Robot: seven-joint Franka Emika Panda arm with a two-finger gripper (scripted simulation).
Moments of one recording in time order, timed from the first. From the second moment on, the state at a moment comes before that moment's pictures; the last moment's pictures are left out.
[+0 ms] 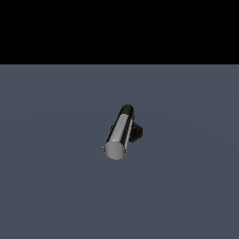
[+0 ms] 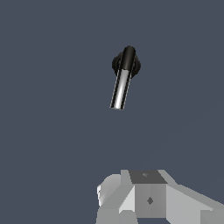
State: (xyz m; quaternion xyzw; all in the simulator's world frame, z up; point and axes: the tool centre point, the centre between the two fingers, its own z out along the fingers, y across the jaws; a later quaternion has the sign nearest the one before) arm -0.254 0.003 0.495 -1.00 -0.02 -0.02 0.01
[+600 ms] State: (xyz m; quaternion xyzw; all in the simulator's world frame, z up) arm -0.249 0.007 0.471 -1.00 -0.01 -0.02 0.01
